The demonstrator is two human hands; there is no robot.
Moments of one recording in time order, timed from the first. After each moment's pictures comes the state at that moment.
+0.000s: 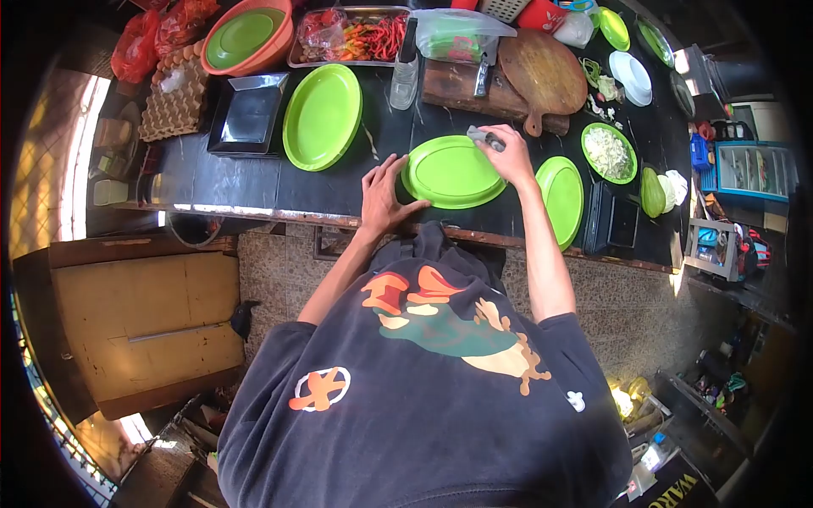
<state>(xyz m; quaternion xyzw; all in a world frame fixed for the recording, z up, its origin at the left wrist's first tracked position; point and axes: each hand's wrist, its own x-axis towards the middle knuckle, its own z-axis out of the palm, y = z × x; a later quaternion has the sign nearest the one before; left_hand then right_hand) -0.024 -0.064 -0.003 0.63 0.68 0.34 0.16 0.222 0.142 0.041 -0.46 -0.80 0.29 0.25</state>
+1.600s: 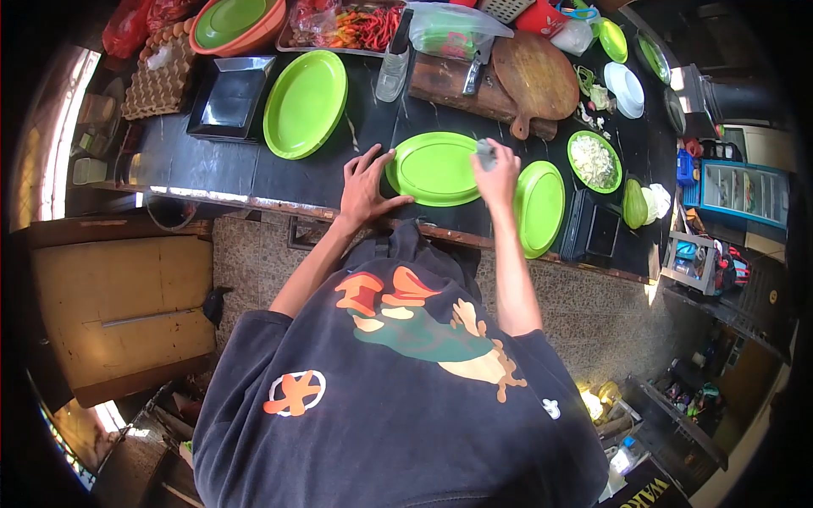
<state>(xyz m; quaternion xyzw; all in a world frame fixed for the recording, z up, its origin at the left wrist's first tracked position) -0.019 -0.056 0.001 0.65 0.69 0.29 0.13 0.245 0.100 0.020 -0.57 -0.77 0.15 0.24</state>
